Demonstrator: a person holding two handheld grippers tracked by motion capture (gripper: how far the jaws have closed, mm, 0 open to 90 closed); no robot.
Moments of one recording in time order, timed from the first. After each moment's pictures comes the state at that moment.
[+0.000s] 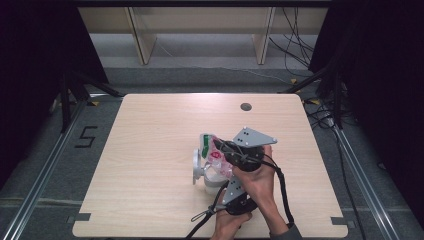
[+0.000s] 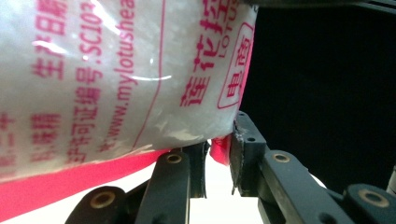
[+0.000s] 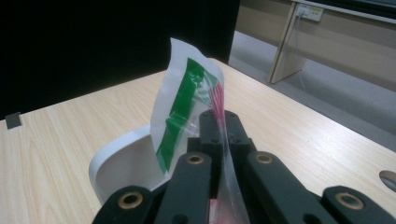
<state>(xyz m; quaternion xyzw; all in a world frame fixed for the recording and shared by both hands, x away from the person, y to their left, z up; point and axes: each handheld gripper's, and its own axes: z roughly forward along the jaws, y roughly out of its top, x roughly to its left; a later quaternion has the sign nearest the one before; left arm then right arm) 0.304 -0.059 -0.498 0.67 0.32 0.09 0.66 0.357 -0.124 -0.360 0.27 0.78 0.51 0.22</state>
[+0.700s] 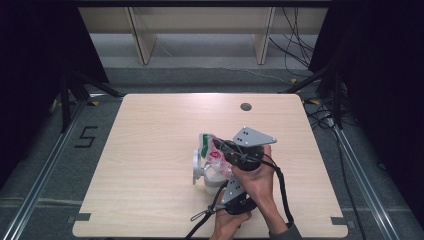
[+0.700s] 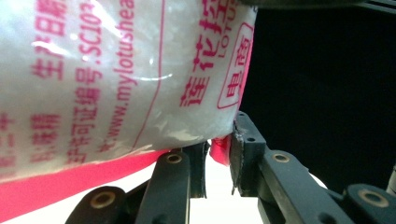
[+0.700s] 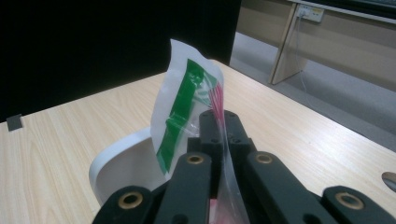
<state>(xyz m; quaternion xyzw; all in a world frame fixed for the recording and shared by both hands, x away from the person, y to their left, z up) 0.306 -0.057 -0.498 0.67 0.32 0.09 0.66 0.357 -0.122 -0.359 0.27 0.78 0.52 0.21</state>
